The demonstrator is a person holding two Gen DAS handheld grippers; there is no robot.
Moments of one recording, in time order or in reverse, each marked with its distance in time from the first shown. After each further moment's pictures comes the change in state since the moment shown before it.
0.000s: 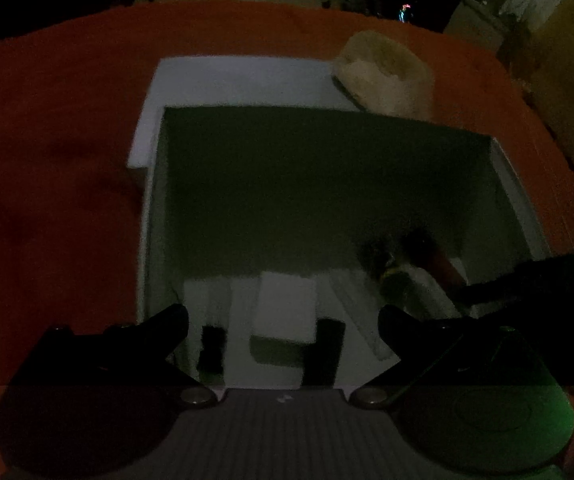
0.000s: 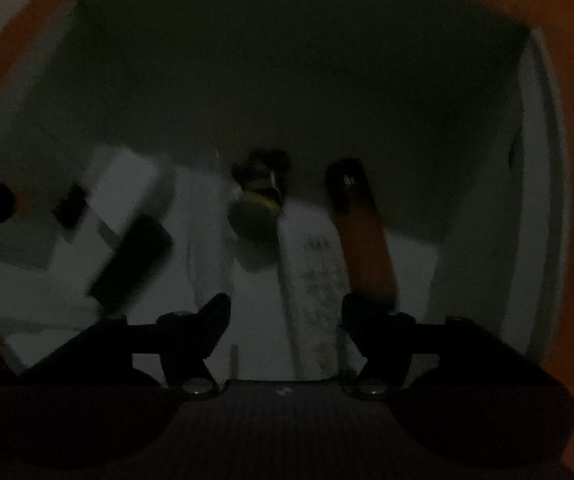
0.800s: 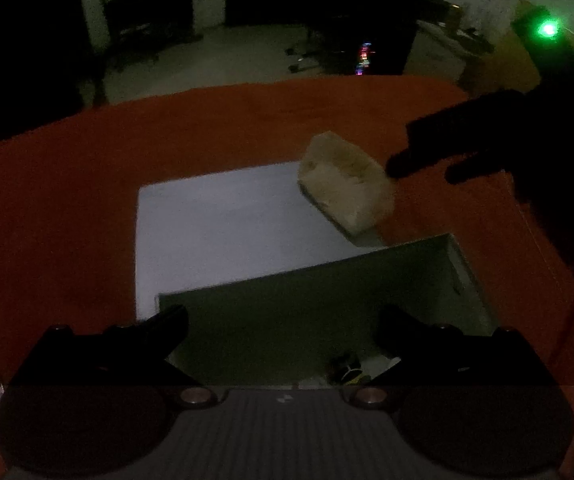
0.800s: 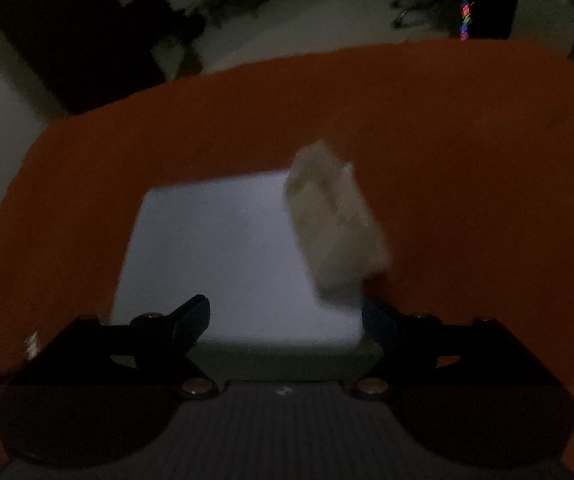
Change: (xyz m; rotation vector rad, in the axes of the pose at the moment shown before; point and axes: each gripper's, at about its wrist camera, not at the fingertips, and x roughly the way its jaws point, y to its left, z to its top) left arm -0.064 -0.033 0.099 0.146 -0.112 0.003; right arm -0.133 -0.051 0.187 0.324 -0.280 -0.034
